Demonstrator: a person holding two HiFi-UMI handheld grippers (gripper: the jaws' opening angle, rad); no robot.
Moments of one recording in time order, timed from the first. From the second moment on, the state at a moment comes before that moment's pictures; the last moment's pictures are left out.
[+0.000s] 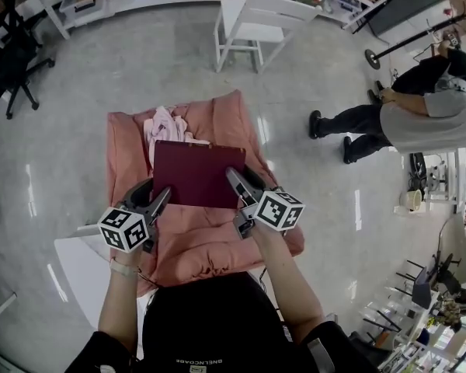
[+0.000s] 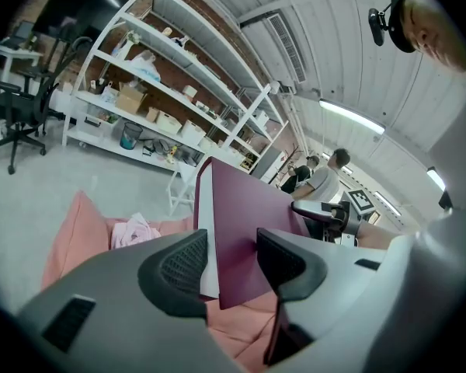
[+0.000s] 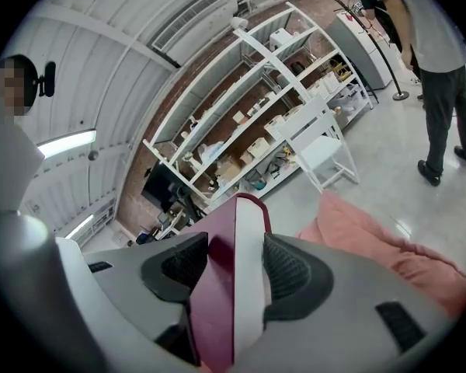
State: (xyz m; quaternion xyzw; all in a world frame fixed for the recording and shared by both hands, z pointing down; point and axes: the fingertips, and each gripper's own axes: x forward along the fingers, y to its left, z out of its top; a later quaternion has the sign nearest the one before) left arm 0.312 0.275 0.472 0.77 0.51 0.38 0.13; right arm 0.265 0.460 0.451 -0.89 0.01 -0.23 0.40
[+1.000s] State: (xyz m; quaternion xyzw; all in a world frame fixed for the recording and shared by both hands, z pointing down) left arm 0.354 0.269 0.624 0.74 0.47 0.46 0.14; right arm 0.314 0.456 0.610 -0.85 -0.03 -0.32 0.42
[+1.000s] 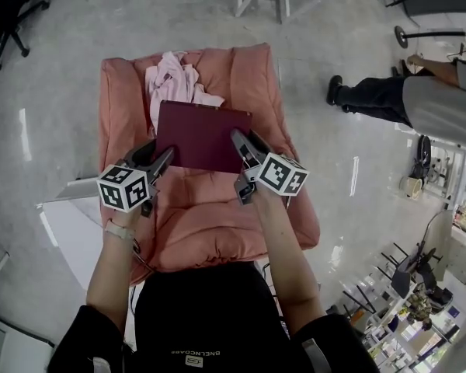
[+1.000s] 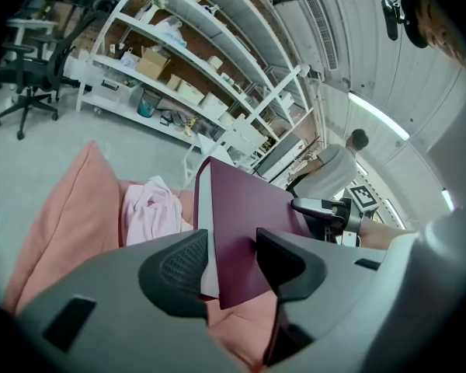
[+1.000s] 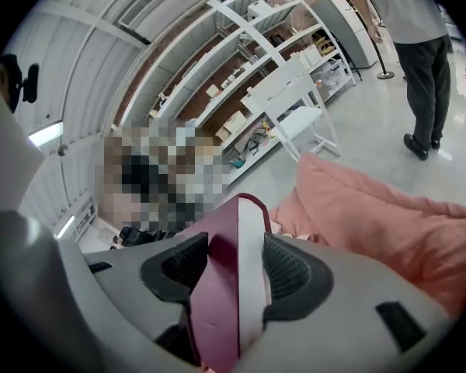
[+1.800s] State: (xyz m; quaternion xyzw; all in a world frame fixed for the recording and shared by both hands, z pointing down) left arm 0.371 0.272 0.754 0.72 0.44 0.51 0.13; right arm 0.321 0.459 0.758 -0.81 -0.08 -0.38 0.44
